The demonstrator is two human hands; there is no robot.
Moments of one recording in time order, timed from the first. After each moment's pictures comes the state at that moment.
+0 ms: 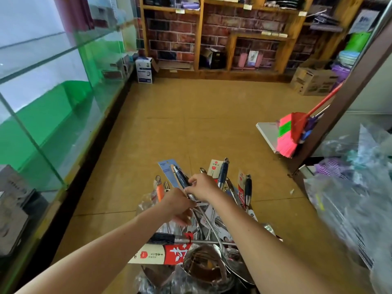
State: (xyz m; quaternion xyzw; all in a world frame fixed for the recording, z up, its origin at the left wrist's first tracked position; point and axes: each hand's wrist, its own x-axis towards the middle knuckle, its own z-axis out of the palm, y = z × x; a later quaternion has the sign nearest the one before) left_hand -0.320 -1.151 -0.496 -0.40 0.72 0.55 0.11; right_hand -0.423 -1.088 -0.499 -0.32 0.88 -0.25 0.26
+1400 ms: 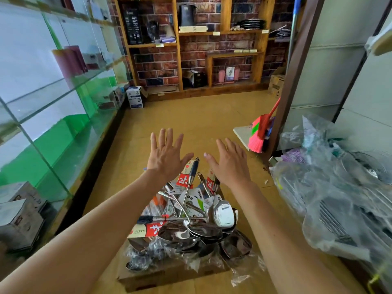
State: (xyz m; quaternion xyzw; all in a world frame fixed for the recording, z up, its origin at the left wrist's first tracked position) left_hand -0.326 -1.053 -0.368 -0.21 0.96 -0.12 -0.15; right_hand -0.417 -0.882 -0.386 -0.32 0.91 -0.22 -0.11
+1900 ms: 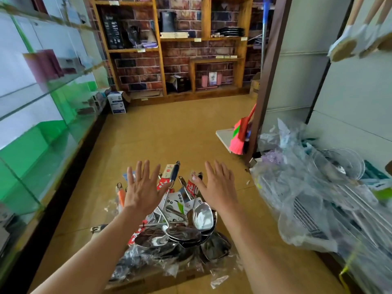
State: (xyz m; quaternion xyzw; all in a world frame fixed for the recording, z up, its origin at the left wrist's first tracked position) left_hand -0.305 -1.038 -0.445 -0.23 0.96 -0.09 -0.13; right_hand -0.414 -0.837 -0.435 -0.31 0.93 -0.19 -0.07
